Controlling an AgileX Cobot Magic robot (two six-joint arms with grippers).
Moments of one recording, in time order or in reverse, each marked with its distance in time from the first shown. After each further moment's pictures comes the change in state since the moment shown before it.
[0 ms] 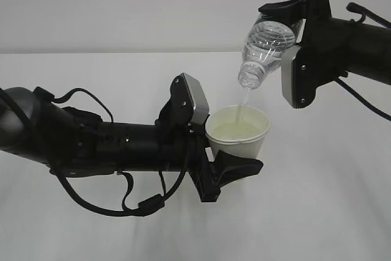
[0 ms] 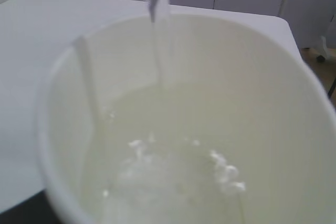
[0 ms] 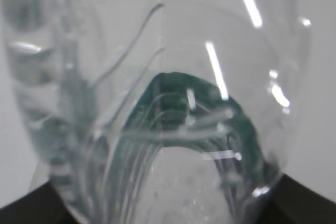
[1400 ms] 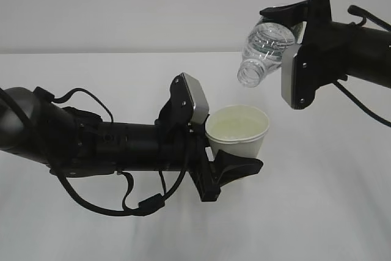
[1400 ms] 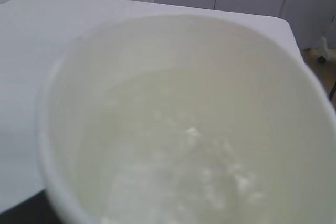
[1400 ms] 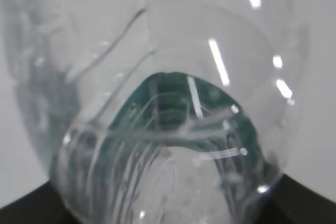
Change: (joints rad) left arm 0.000 0.000 0.000 -0.004 0.000 0.000; right arm 0.000 0.000 0.014 -0.009 0.007 0.094
